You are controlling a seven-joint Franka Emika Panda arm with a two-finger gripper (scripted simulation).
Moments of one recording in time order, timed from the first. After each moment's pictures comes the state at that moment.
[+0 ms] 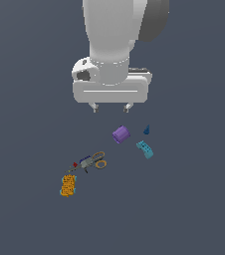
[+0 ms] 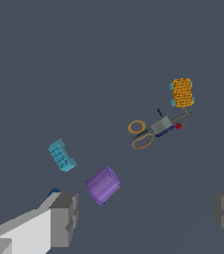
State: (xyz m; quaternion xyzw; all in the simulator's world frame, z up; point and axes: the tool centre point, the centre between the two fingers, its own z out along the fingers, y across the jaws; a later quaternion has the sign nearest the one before) arm 0.003 -0.004 0.322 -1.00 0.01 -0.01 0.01
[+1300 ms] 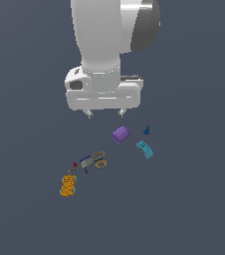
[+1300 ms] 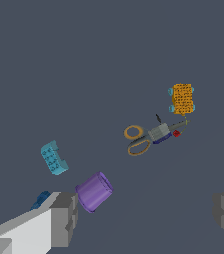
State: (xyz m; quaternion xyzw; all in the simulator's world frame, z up) arm 0.013 -0.022 0.306 -1.00 -0.01 -0.02 0.01
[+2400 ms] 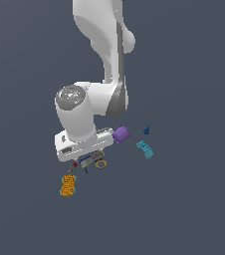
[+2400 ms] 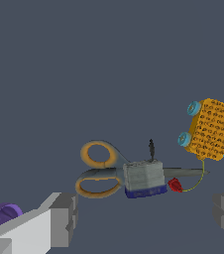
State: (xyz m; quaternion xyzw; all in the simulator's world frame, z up) arm 0.064 -0.094 0.134 -0.98 -0.19 0.00 0.00
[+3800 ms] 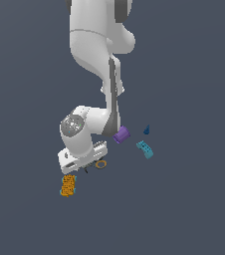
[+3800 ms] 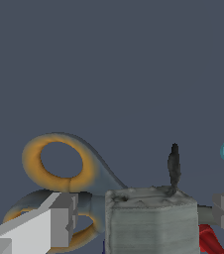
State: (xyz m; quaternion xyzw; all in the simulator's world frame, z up) arm 0.065 -0.115 0.036 -0.97 -0.25 0.00 0.00
